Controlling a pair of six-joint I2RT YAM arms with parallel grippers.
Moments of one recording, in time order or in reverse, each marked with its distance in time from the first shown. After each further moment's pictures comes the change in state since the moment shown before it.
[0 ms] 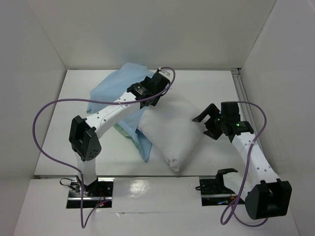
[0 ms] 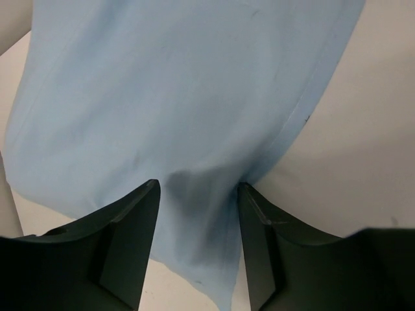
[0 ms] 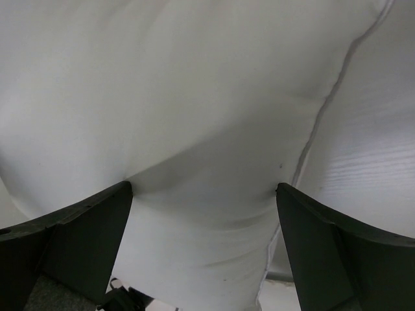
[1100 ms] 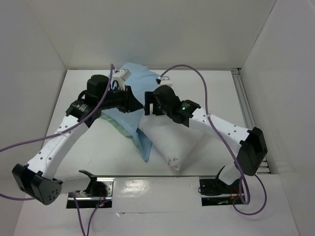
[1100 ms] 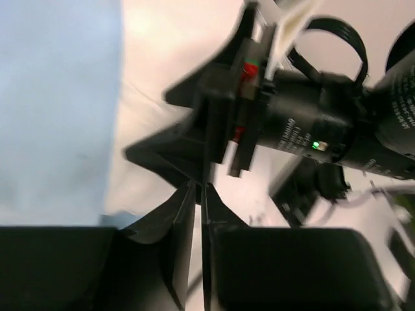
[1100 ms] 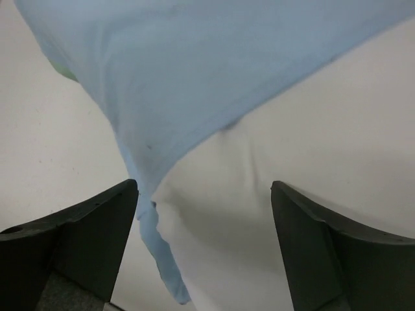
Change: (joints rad) left arm 0.321 -0.645 -0.564 0.275 1.141 -0.342; right arm 0.757 0.555 0.533 0.260 0.504 -0.339
